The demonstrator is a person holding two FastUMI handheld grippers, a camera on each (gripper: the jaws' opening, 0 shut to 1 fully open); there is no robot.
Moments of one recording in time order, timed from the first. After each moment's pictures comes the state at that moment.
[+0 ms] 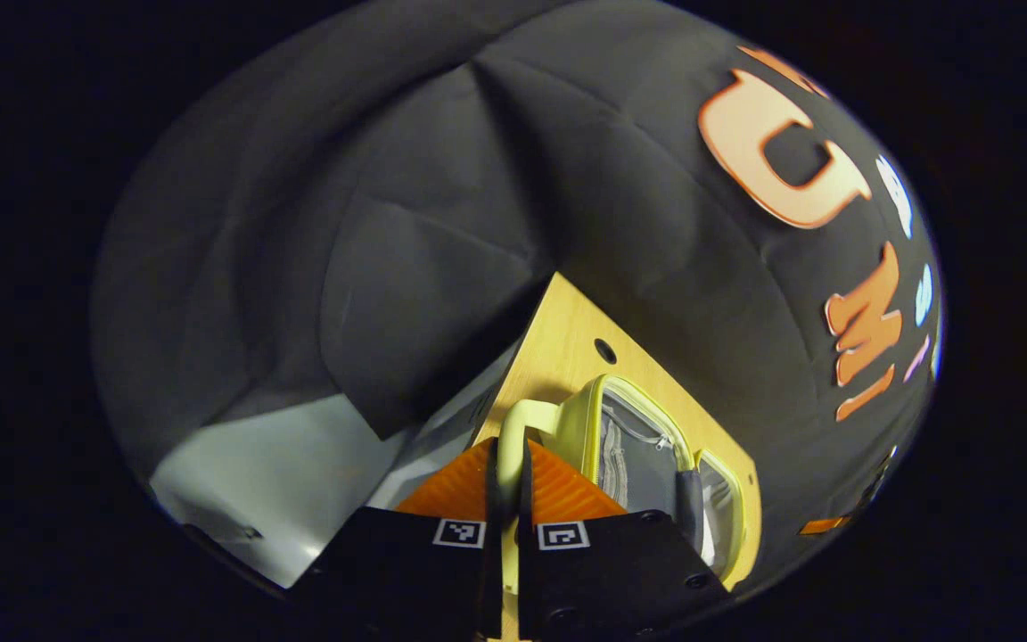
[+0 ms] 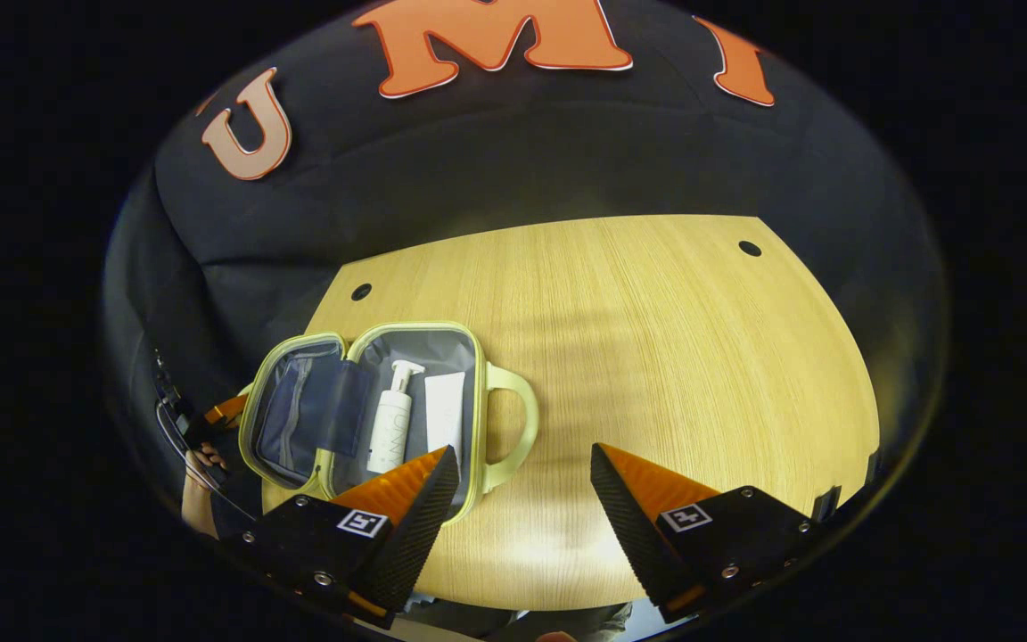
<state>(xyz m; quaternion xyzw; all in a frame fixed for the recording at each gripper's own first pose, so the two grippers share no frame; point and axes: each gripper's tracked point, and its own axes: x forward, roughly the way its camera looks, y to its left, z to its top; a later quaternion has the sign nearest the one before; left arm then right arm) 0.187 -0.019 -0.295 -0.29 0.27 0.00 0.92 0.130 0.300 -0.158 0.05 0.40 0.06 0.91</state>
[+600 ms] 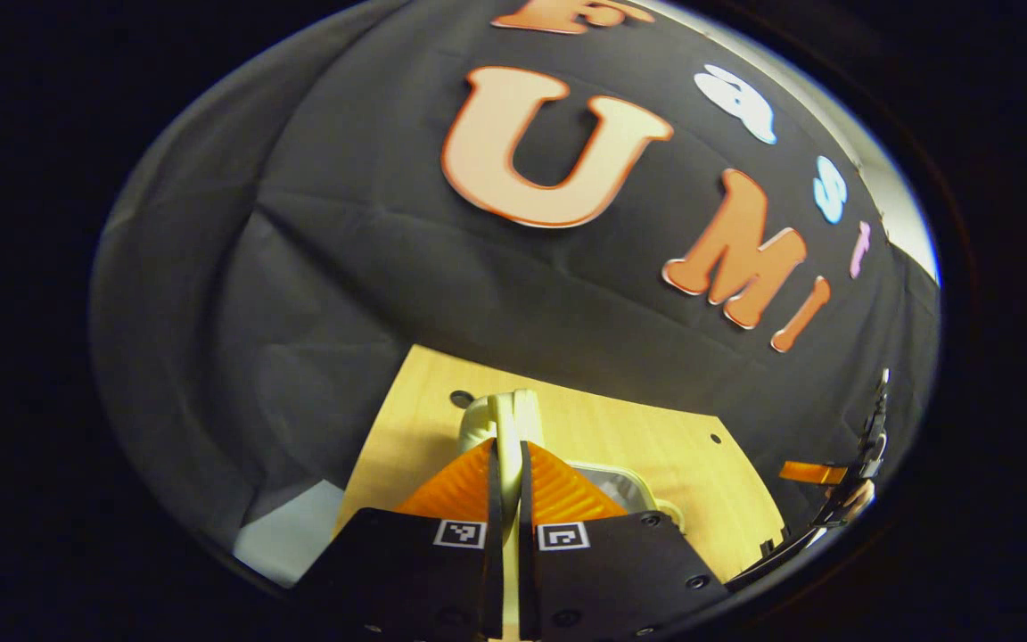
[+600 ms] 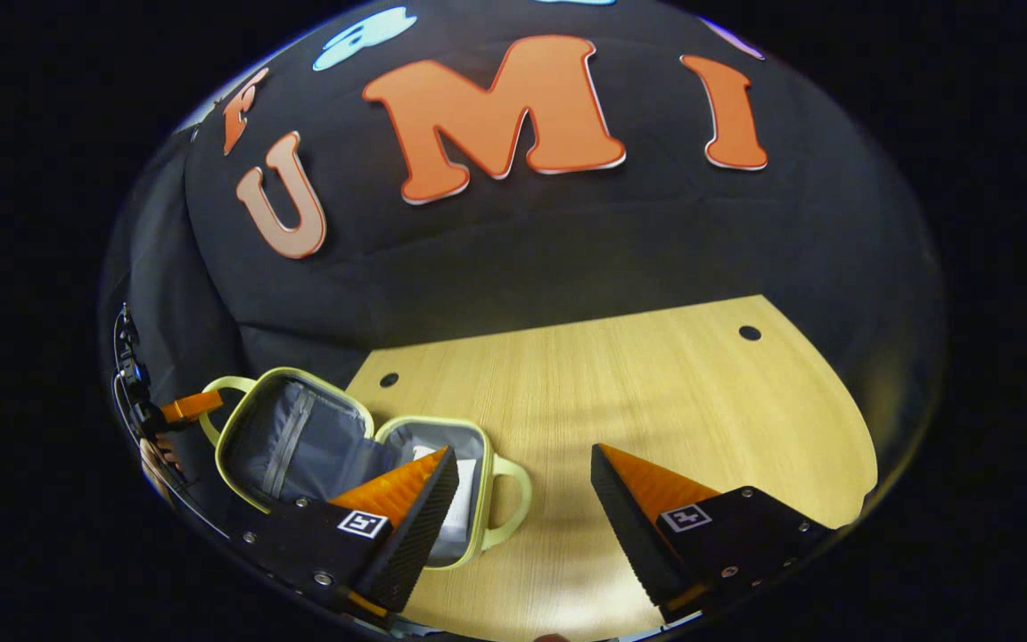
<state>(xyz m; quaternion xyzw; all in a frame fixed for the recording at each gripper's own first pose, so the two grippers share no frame) 0.165 -0.198 -0.082 -0.13 0.21 -0.12 0.96 0.160 0.248 -0.050 0.07 0.23 0.08 0.97</state>
